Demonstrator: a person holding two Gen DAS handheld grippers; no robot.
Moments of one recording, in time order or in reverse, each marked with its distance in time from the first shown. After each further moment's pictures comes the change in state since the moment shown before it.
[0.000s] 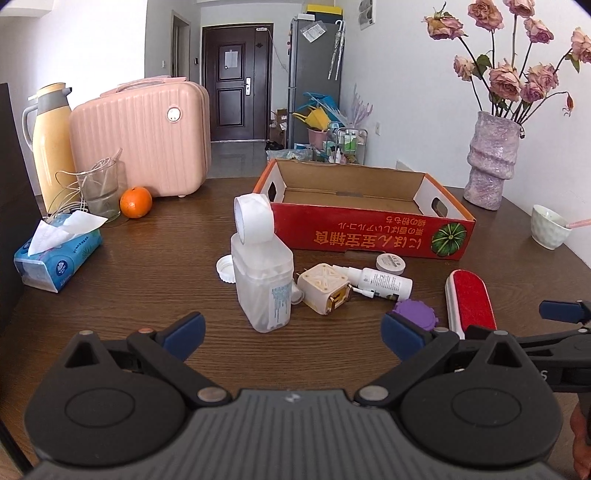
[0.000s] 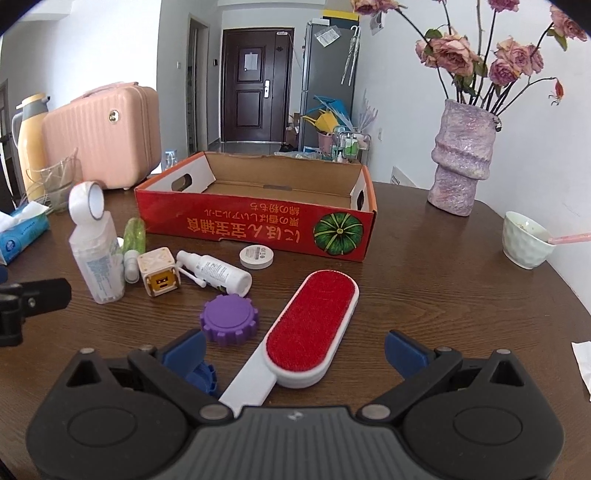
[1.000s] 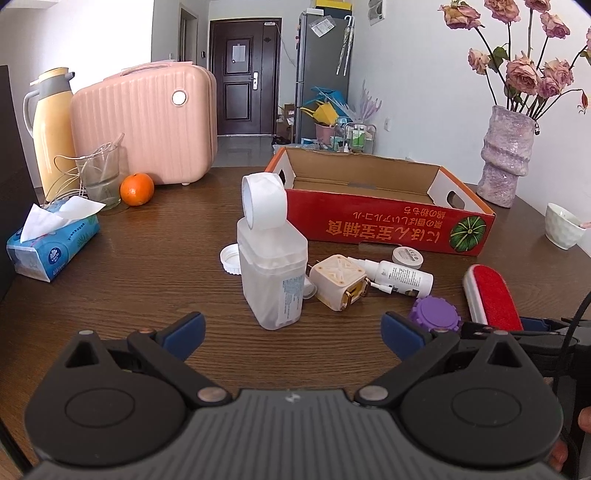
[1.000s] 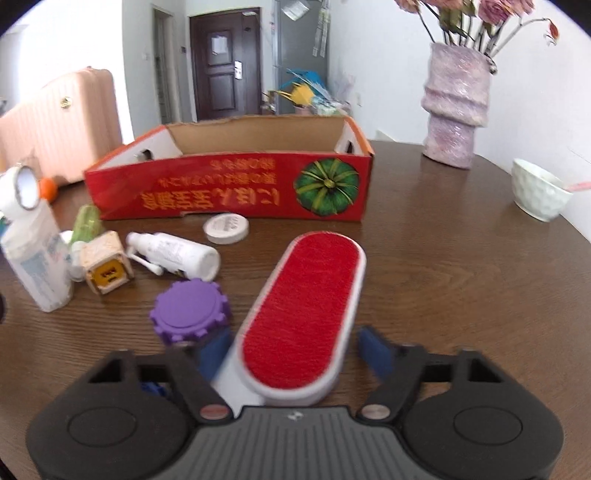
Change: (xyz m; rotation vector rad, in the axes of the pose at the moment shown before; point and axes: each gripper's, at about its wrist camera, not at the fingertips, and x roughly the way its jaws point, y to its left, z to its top) left arm 0.025 0.007 -0.007 -0.016 0.015 0.012; right arm 0.060 -0.010 -0.012 0.106 0.043 -0.030
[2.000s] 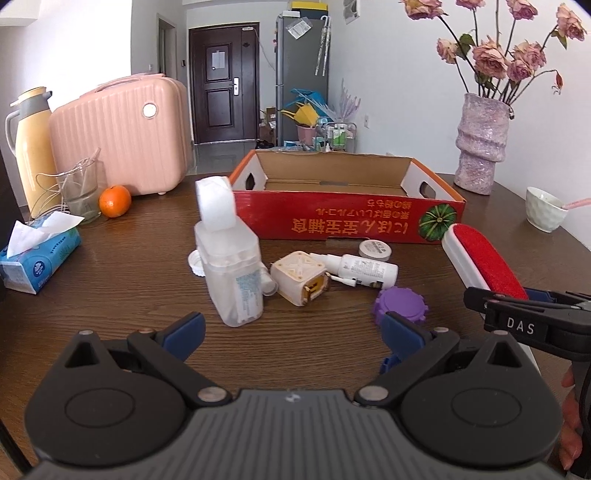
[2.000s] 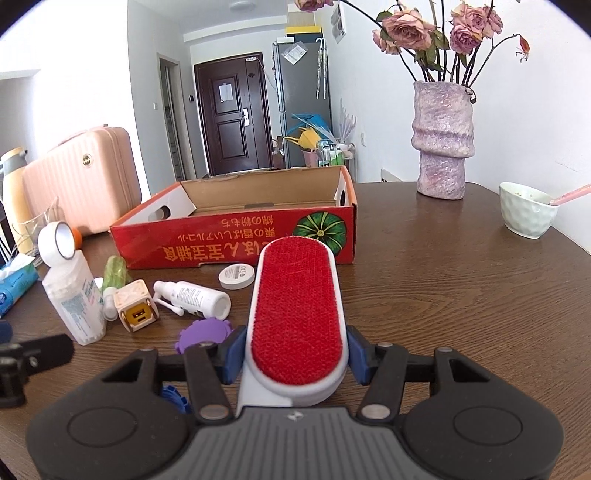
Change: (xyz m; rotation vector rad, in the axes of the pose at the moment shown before) left arm -0.007 -0.035 -0.007 0.067 -0.008 -0.033; right arm -0.042 -0.023 -0.005 0.056 -0.150 0.076
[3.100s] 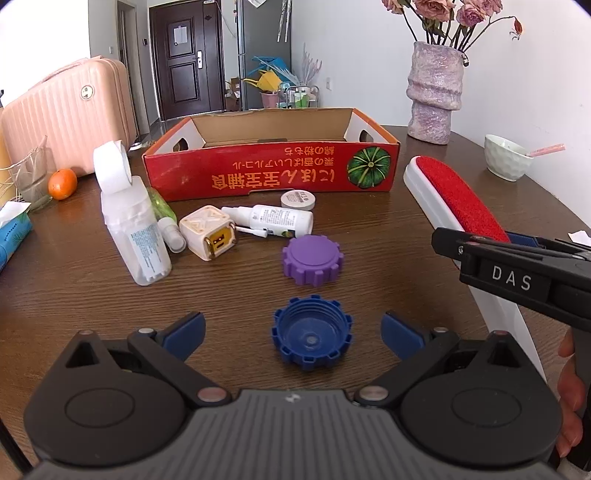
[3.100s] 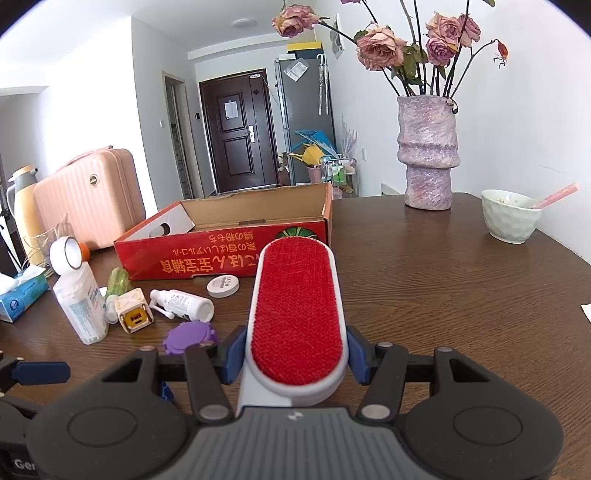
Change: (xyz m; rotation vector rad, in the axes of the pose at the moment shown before) left arm 0.009 -0.069 -0.020 0.073 0.113 -0.070; right arm -0.028 -0.035 -0.008 0.012 -0.054 0.029
